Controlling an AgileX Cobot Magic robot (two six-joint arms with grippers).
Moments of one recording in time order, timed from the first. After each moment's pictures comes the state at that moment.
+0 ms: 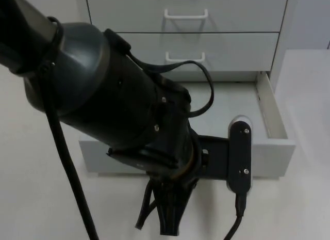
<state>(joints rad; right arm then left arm) 0.04 1.11 -0.81 -0.02 0.57 0.02 -0.95 1.99 -0.95 0.99 0.37 -0.17</state>
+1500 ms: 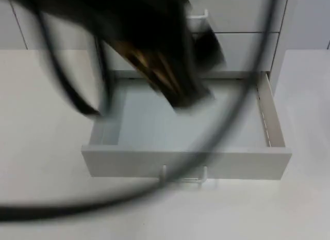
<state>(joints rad) 0.04 1.11 -0.81 -0.02 0.56 0.02 -0.98 1.20 -0.92 0.55 0.46 -0.15</state>
